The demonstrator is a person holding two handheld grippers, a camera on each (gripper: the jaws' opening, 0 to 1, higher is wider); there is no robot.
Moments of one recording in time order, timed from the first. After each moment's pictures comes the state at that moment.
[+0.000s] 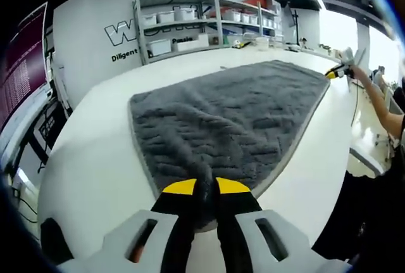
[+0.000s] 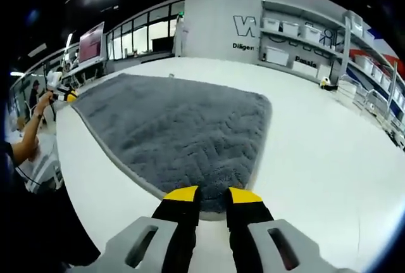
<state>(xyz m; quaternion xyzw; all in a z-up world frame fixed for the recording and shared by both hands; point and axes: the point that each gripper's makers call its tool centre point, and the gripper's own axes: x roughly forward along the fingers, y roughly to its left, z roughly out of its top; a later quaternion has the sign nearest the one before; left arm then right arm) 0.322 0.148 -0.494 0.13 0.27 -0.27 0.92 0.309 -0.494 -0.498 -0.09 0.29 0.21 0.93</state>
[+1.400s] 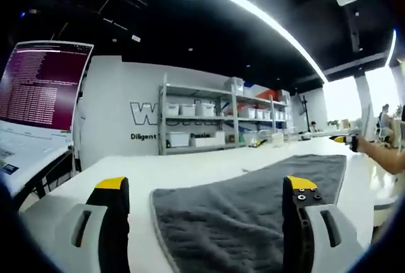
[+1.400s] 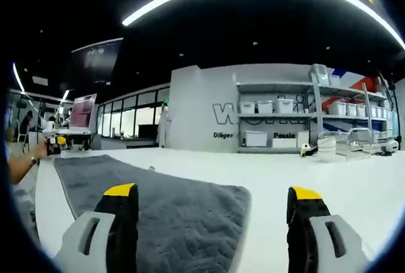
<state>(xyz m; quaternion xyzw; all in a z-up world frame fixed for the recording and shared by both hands) 0.397 0.147 -0.396 0.01 -0.06 -0.25 0.97 0.378 -0.490 -0.415 -0.01 -0.03 0.17 0.98</state>
